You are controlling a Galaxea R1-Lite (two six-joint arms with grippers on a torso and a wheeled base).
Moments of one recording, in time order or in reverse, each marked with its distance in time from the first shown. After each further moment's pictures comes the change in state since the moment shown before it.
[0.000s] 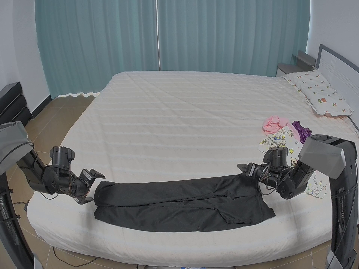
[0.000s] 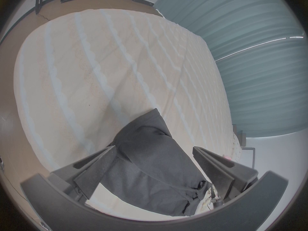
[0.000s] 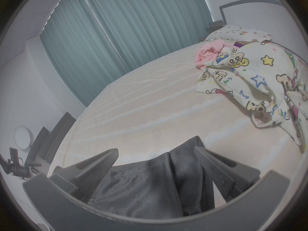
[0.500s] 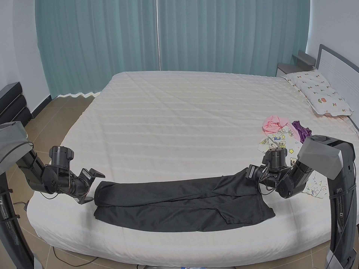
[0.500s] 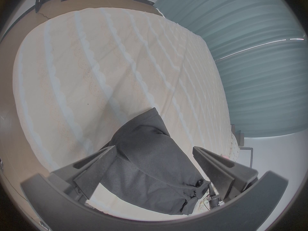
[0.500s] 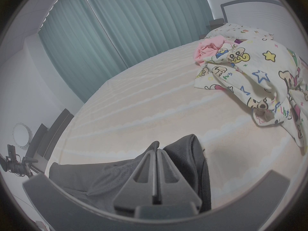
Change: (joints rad) left arm 0.014 -0.003 -0.003 -0.001 -0.052 -0.011; right arm -0.008 0.050 -0.064 0.051 0.022 -0.044
